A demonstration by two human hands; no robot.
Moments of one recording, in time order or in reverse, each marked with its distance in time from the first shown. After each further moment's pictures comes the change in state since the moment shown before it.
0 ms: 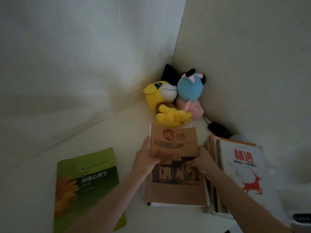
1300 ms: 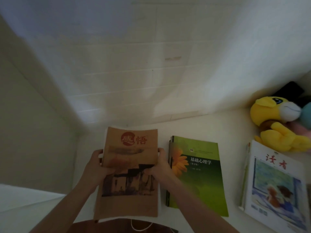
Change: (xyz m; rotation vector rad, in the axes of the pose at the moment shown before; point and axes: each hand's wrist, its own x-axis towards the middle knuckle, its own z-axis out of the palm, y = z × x) left_hand -0.228 -0.199 -0.312 -0.308 0.647 -0.452; right_hand -0.137 -0.037 0.383 -0.092 -0.726 -0.304
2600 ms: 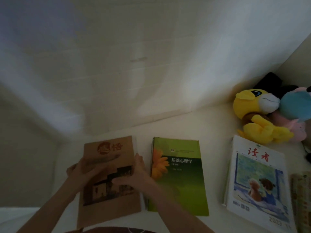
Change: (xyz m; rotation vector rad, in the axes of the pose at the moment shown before) left_hand -0.016 0.025 0.032 0.180 0.042 0.019; right_hand -0.002 0.016 -0.002 -0.086 -0.186 0.038
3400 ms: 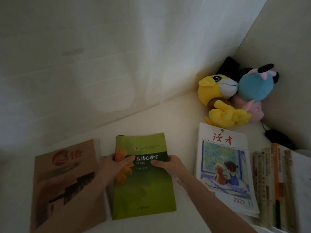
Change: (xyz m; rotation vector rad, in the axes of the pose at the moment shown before) left_hand 0.041 0.029 0.176 0.036 -0.309 -0.009; right_hand -0.055 0.076 -0.173 0.290 0.342 0.290
